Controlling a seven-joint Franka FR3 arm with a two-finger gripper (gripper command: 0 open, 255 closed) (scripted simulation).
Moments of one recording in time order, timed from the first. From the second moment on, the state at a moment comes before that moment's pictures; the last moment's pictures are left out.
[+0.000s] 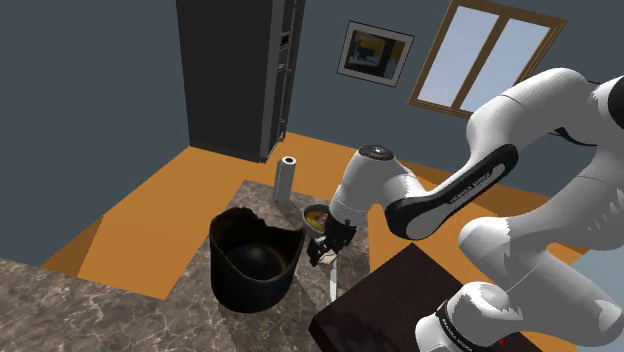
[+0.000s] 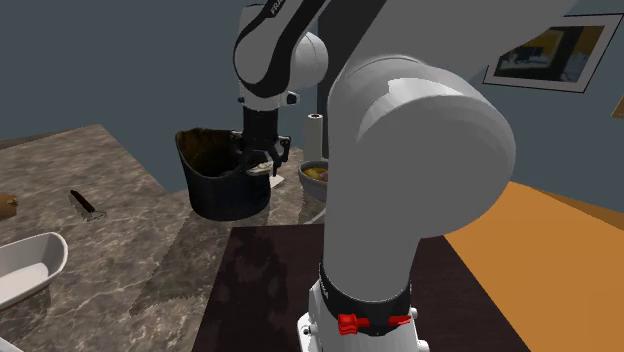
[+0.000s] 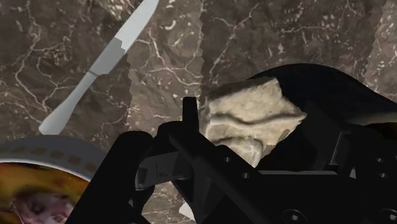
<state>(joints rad) -1.67 0.52 1.96 -2.82 -0.72 2.55 1.00</state>
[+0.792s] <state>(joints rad) -1.67 0.56 1.67 -2.61 -0.72 2.44 0.65</state>
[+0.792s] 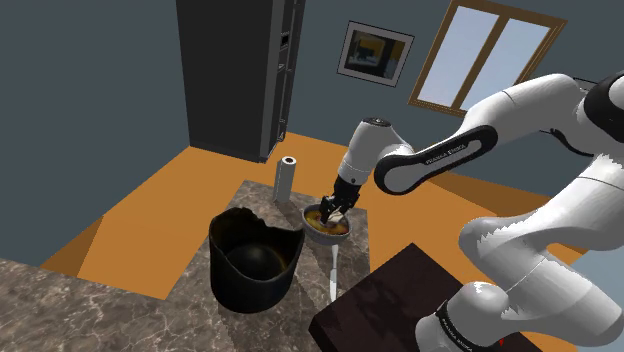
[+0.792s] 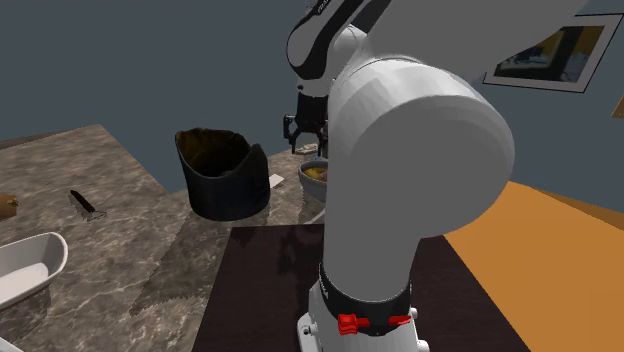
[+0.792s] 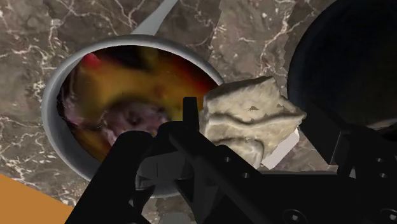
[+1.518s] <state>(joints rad) -1.48 0.61 1.37 -2.44 -0.76 2.43 0.51</state>
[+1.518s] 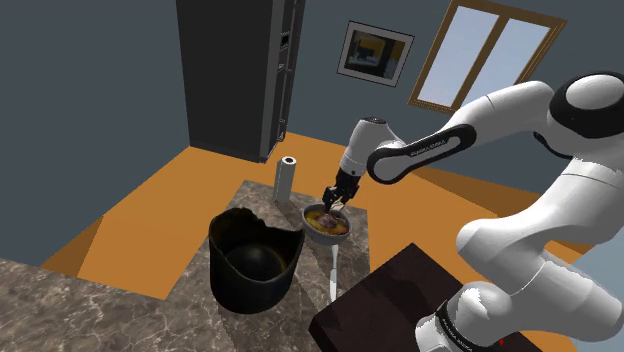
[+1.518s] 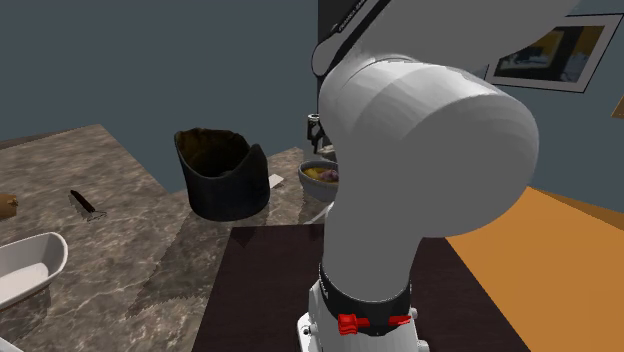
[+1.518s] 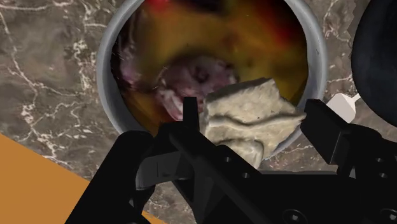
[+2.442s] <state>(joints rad) -1.32 0.65 1.16 -2.42 -0.88 2.52 0.57</state>
